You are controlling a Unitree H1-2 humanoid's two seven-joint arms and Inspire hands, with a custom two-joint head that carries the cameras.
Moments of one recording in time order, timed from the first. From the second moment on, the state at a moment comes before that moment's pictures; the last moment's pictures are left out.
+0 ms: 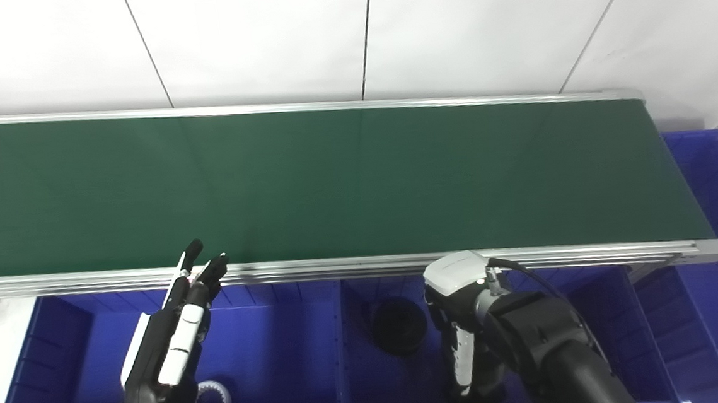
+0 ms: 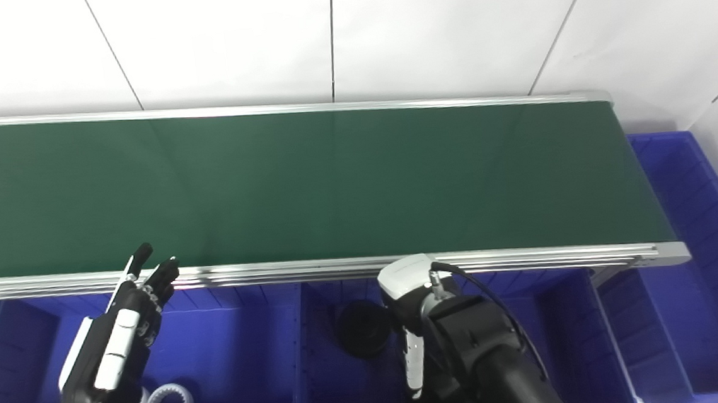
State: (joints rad) left arm 0.44 0.10 -0.11 -0.44 -0.19 0.13 -0.14; right arm 0.00 -0.23 0.41 -0.43 -1.49 0.22 1.17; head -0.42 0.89
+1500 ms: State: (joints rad) left arm 0.44 0.05 -0.14 -0.36 -0.10 0.09 -0.13; right arm 0.70 0.23 0.03 -0.40 -0.22 -0.06 0.16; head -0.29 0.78
